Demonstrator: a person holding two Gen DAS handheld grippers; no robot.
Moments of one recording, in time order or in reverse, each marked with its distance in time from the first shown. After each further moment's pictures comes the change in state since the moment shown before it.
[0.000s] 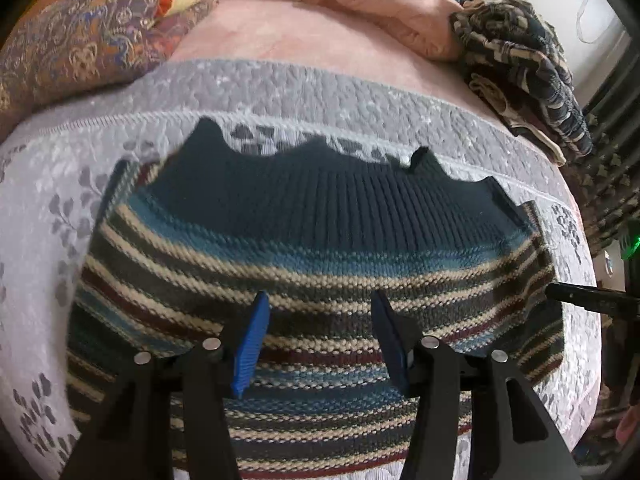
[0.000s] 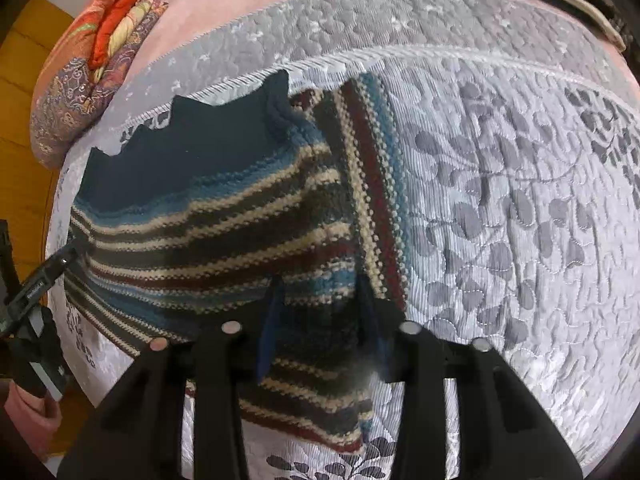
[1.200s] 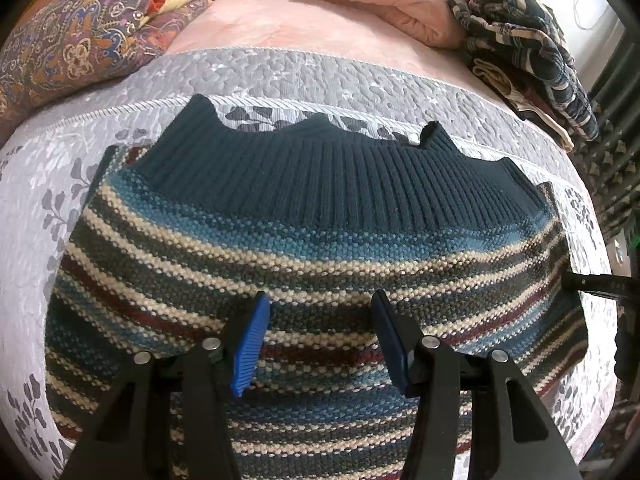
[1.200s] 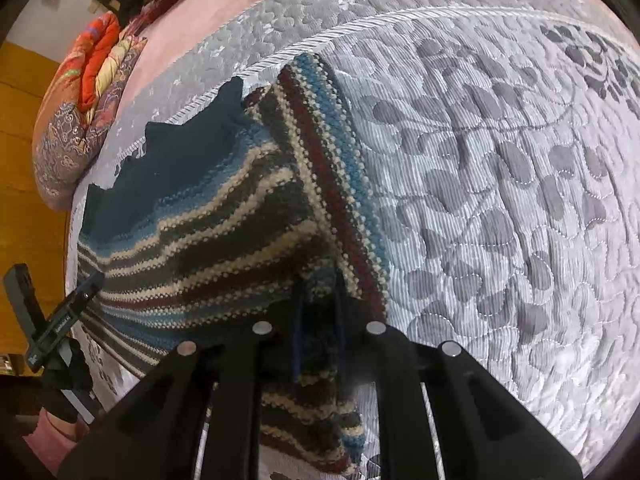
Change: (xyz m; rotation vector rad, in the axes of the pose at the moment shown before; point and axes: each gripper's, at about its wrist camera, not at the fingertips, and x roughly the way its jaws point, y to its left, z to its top) left arm 0.015 -0.001 -0.012 0.038 -0.016 0.028; right arm 0.016 -0.039 -0.014 0.147 -0.046 0.092
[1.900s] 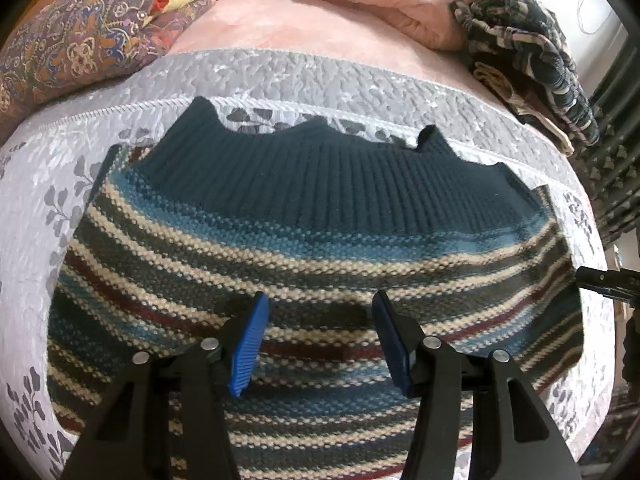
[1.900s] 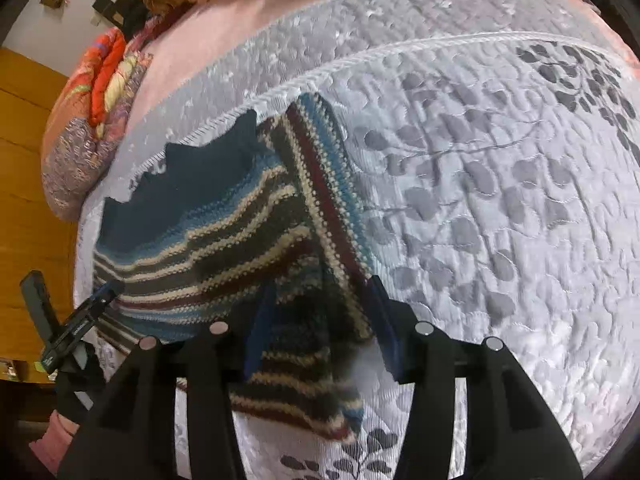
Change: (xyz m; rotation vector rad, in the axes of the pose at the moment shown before) left arm -0.010 -0.006 0.001 -0.015 -0.005 -0.013; right arm -0.043 -0.003 -0.002 0.015 -0.045 0.021
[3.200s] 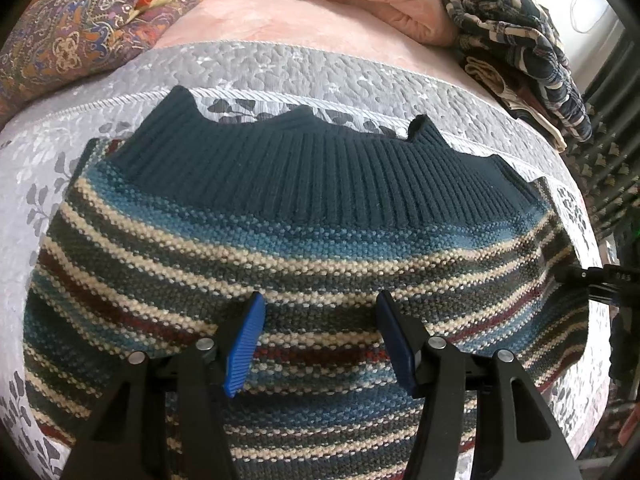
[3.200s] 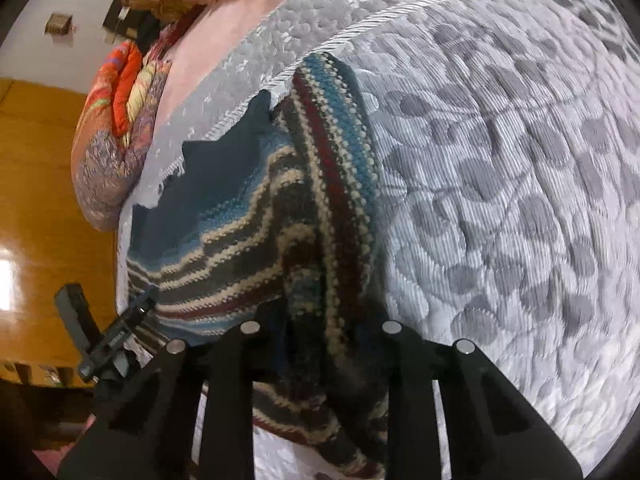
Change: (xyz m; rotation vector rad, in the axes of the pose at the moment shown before) left arm 0.018 0.000 -0.004 0.008 0.012 -0.037; right arm 0.041 -0.005 0.001 0.090 0.042 0.189
